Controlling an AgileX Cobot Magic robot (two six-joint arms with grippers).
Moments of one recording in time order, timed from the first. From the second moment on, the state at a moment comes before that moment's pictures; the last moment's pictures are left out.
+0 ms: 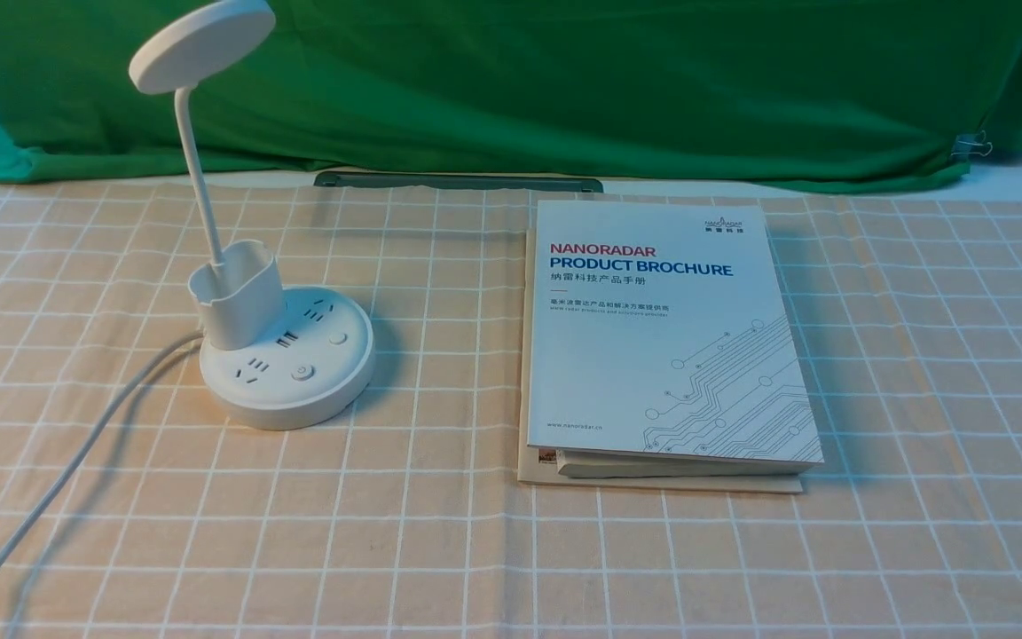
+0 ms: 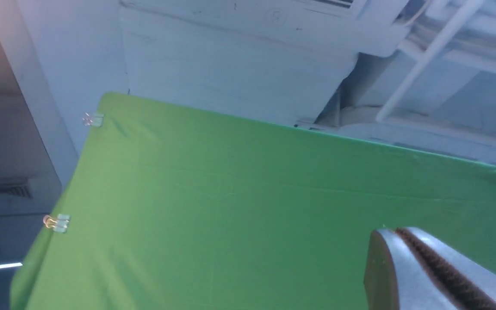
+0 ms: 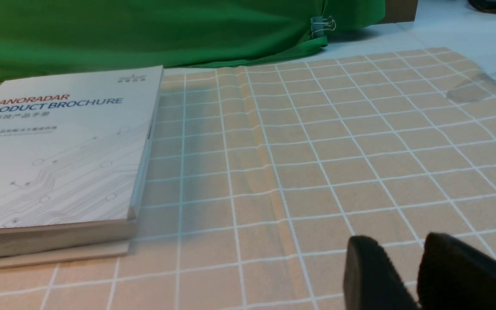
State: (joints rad) right arm -0.06 0.01 0.01 -0.02 0.26 0.11; left arm -0.10 0.00 0.00 0.00 -0.81 -0.18
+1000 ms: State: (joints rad) right arm -0.06 0.01 0.01 -0.02 0.26 0.11; left arm -0.16 1.22 -0.65 -0.72 0.53 0.42
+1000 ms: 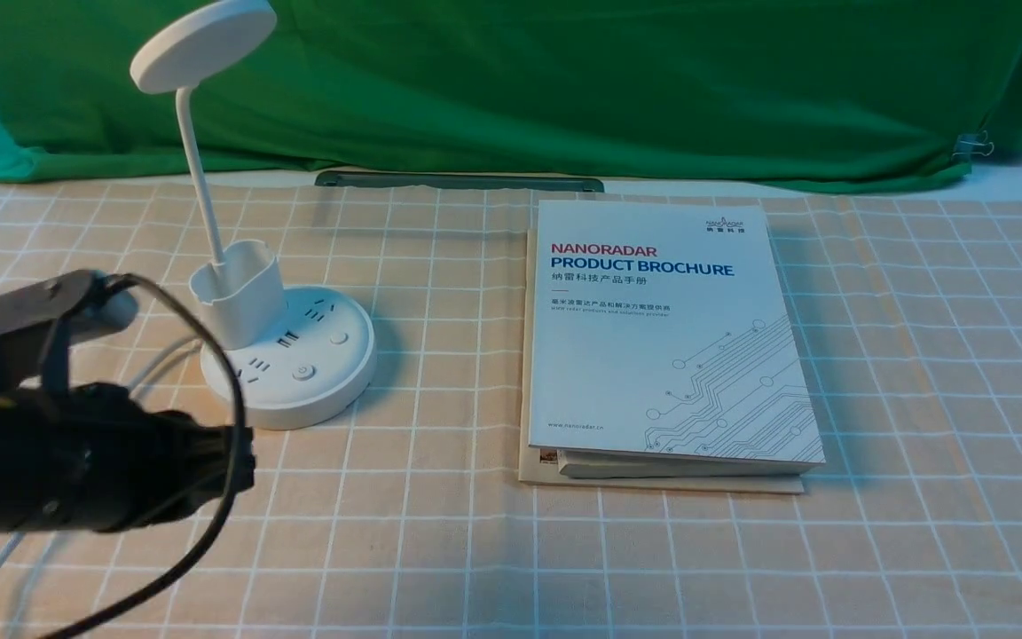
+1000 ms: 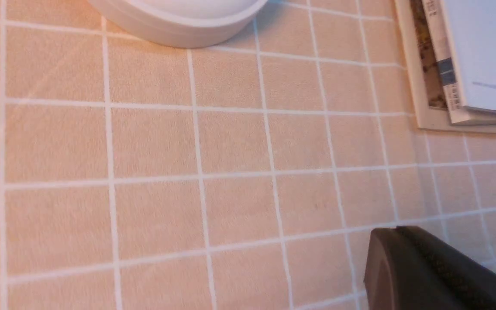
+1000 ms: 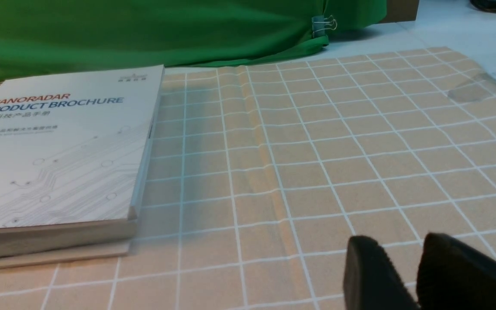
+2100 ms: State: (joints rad) right arm -0.06 0.01 0.01 -0.02 0.26 0.11; left arm -0.31 1.91 -1.23 0.03 0.34 -0.14
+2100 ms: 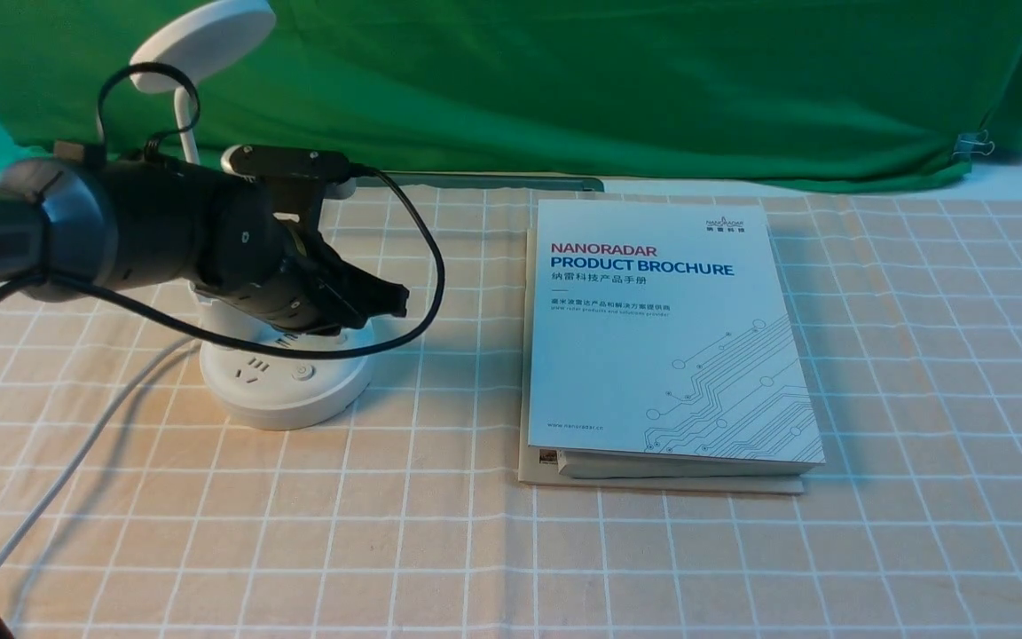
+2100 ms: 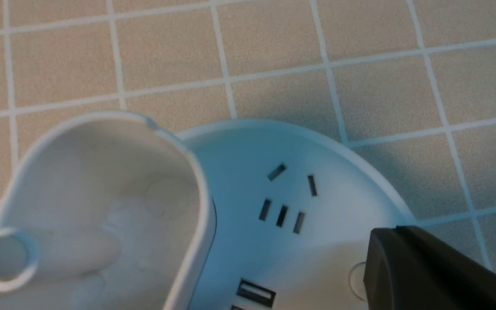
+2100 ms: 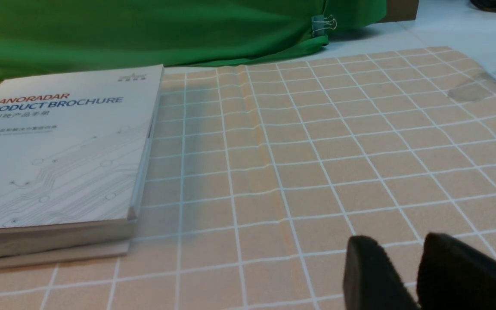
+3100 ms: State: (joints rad) right arm -0.06 0.01 0.01 -0.02 0.26 0.11; left arm -0.31 1.90 -1.24 0.04 0.38 -0.15
